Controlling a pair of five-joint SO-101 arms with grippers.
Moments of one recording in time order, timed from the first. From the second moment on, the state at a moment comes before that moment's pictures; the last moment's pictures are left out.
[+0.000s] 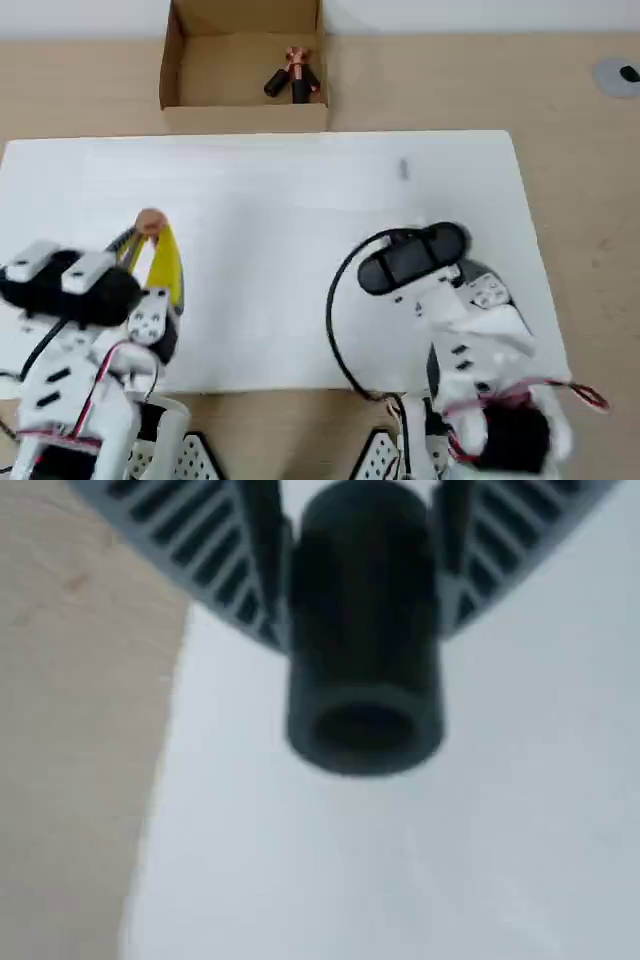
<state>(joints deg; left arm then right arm) 7.6 -104.4 61.1 55.0 -10.8 1.1 -85.4 53.4 81.5 28.6</state>
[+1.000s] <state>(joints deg) 18.7 -104.2 75.6 11.6 -0.1 -29.2 -103.3 92.9 20.6 10.4</state>
